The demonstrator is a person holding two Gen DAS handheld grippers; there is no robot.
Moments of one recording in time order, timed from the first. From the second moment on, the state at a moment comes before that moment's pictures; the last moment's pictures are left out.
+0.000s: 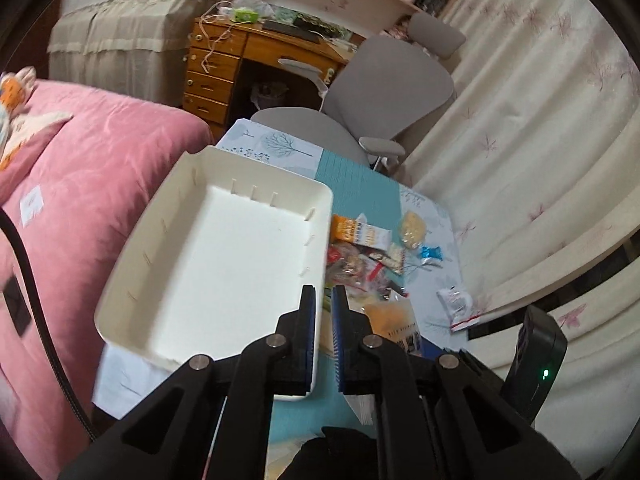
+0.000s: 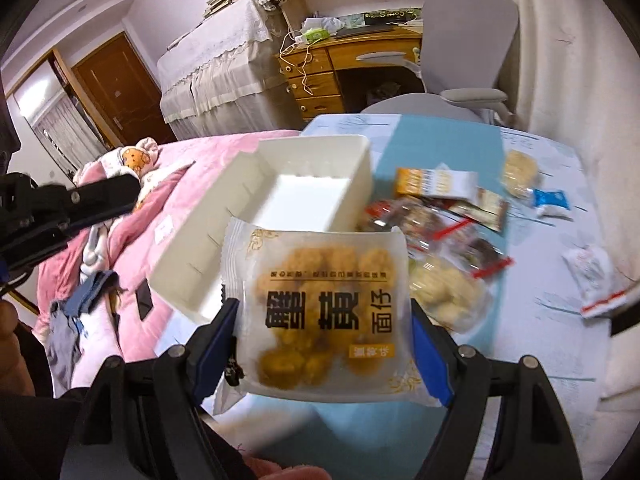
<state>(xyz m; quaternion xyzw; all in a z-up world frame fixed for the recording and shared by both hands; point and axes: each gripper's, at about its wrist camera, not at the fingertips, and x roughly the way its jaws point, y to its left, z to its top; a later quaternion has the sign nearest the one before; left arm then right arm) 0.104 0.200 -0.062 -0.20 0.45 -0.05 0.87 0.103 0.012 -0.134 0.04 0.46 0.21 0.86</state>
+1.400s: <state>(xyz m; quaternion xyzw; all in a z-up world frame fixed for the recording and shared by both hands) 0.140 0.252 -0.113 -0.05 0.56 -0.15 0.81 0.072 0.083 -0.155 0.14 0.44 0.07 0.88</state>
